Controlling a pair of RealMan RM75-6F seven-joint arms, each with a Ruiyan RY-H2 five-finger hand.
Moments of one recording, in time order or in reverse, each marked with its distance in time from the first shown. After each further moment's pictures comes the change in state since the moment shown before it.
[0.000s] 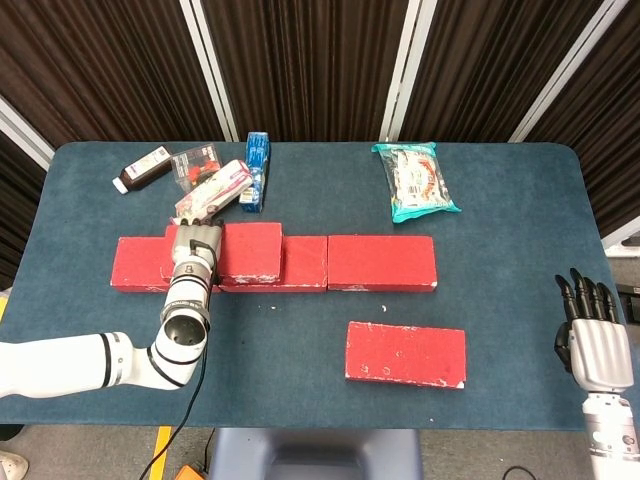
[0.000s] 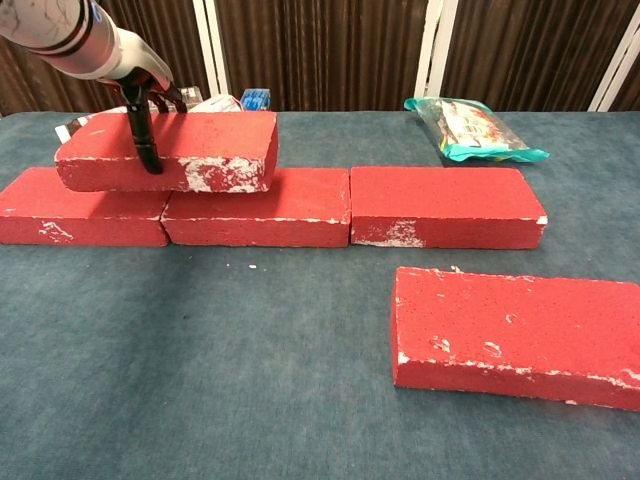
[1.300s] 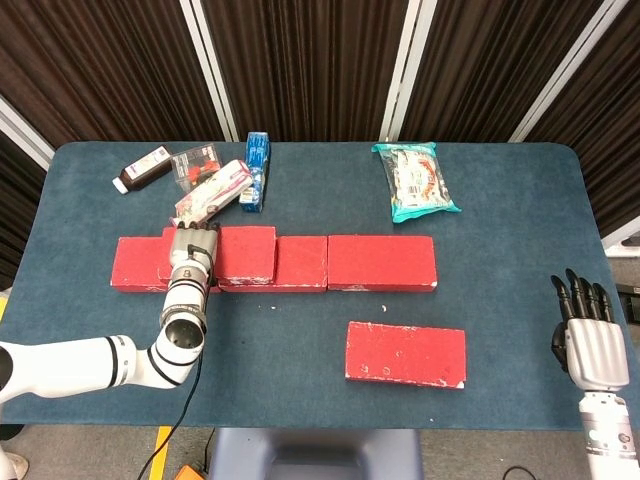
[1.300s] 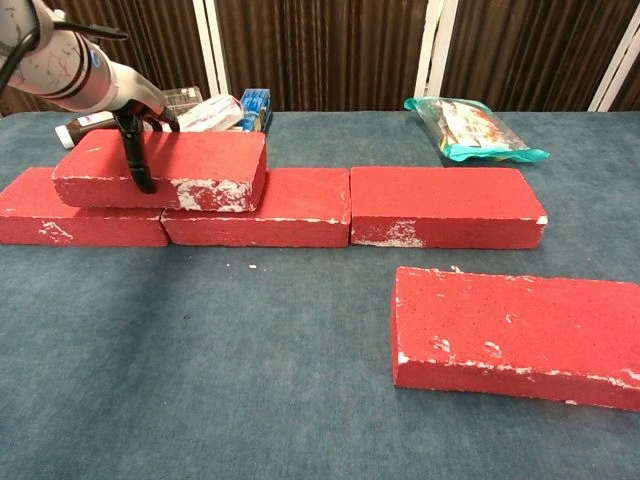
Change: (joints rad) left arm 0.054 -0.063 0.055 0.081 0.101 -0.051 -0.026; right arm 0.006 -0.011 0.000 0.002 0.006 -0.016 -0.023
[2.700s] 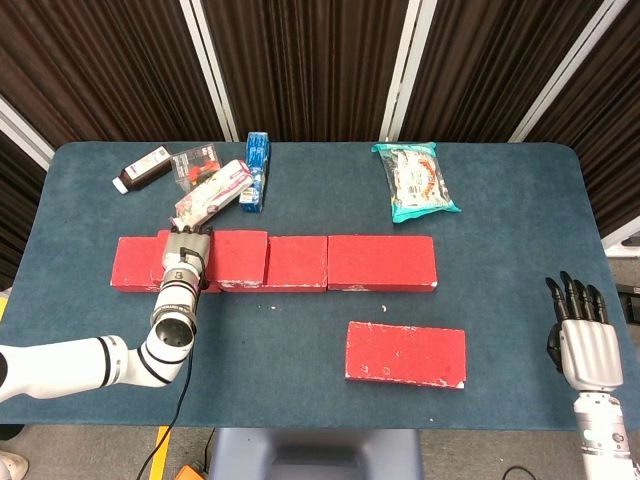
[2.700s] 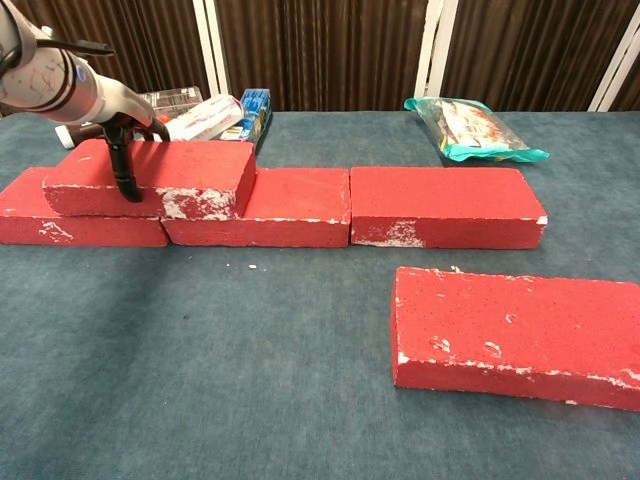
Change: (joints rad) left arm 0.023 0.007 0.037 0.019 0.010 -0.050 -0.009; right arm 0.002 -0.010 -0.002 -0.007 0.009 -0.007 -0.028
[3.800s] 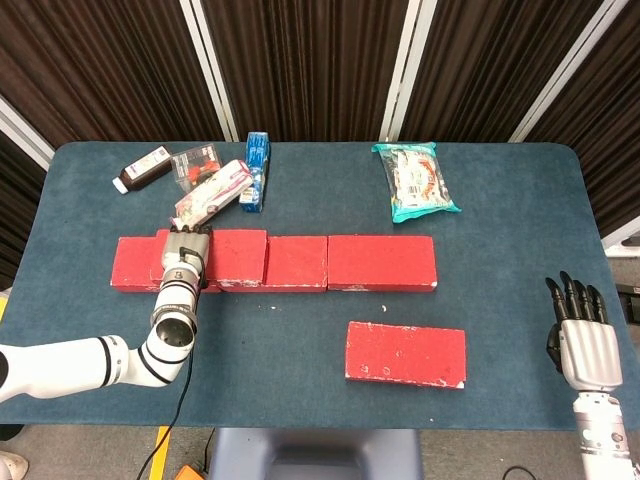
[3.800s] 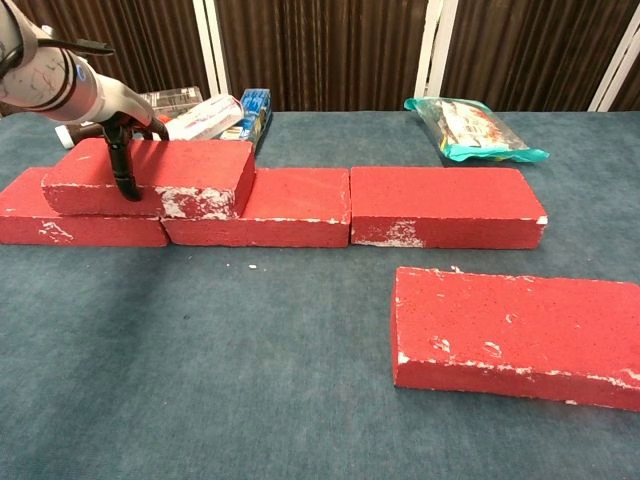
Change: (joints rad) left arm -0.003 -0.002 0.003 0.003 -0.007 0.005 0.004; right arm 0.000 -0.001 0.000 -0.003 0.006 -0.002 -0.006
